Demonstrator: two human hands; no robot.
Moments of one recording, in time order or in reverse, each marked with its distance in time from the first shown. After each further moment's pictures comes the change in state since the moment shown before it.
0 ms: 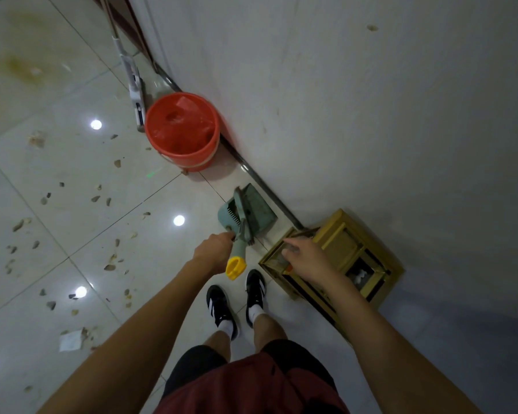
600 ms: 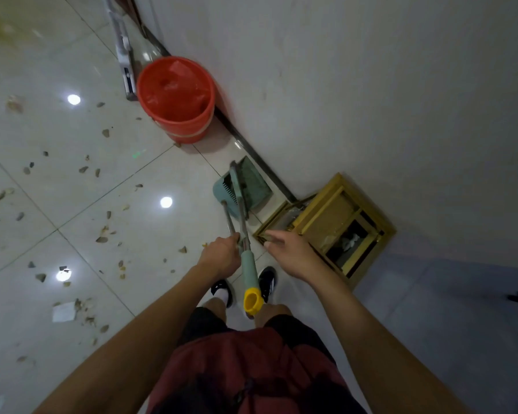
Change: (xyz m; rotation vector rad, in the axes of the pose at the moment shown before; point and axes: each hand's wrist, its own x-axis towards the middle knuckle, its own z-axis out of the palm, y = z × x) left_hand -0.073 -0.031 0.089 -0.064 -0.014 0.076; right_hand -0.078 -0.011 0.073 0.104 -0.054 0.020
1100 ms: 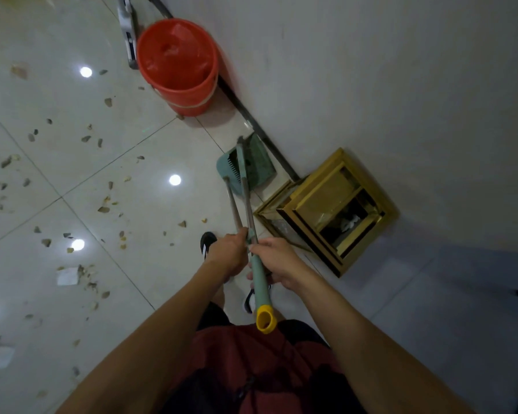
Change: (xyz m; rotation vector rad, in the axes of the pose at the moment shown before) left_hand -0.025 0.042 0.072 0.111 0.001 -0.009; right_hand -0.021 0.047 0.034 0.442 -0.142 0.314
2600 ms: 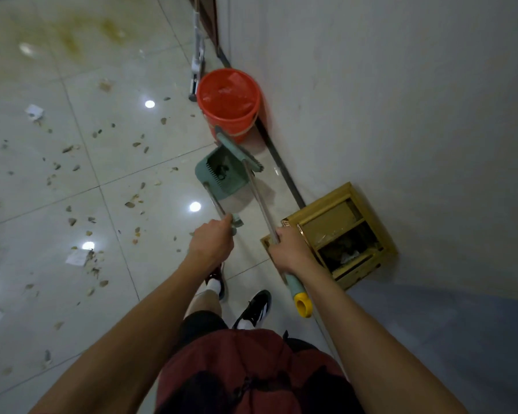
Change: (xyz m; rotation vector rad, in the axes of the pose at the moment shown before) left_hand -0.077 0.006 -0.019 -0.003 0.468 -0.209; right_hand -0.030 0.018 -0.031 -0.709 0.191 -0.471
